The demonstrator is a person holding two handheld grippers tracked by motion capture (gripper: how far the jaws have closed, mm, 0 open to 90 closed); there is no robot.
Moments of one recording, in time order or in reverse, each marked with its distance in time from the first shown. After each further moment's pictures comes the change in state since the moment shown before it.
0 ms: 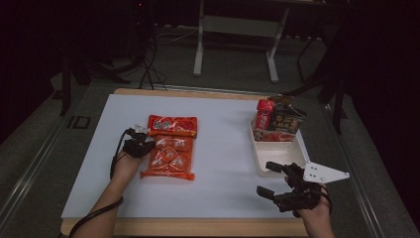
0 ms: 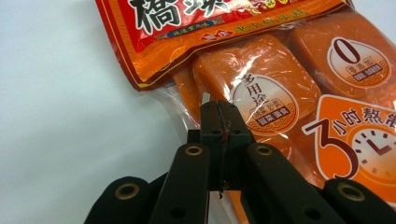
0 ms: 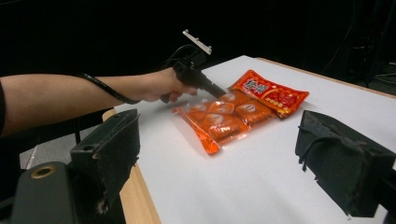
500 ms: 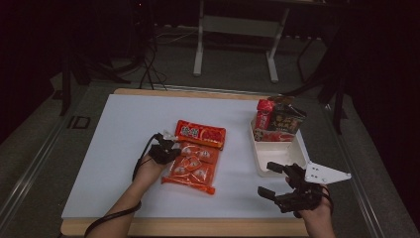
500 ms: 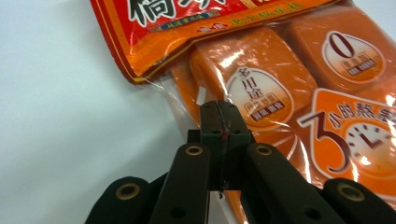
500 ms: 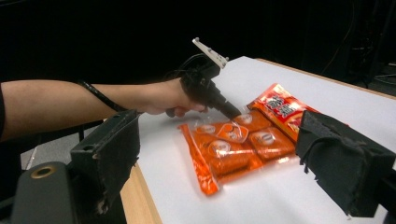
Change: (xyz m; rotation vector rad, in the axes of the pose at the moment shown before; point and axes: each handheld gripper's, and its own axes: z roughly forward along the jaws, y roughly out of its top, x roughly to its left) left arm -0.074 0.012 0.016 0.036 -0.171 0.149; right arm 0.001 0.000 -0.003 -0.004 -0.001 0.000
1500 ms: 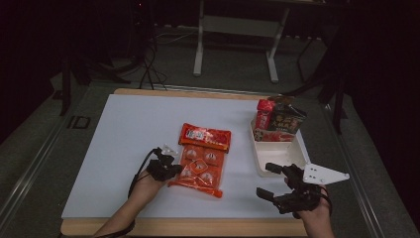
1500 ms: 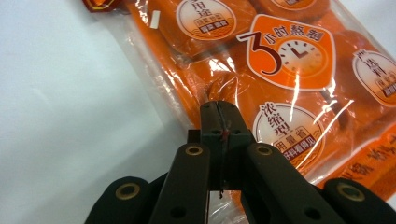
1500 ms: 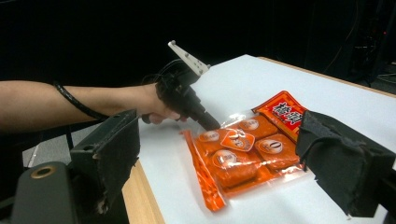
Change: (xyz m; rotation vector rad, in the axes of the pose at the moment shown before) left arm -0.033 -0.029 -0.026 0.039 -0.064 -0.024; right arm 0.003 0.000 0.003 0.008 0.007 -0.006
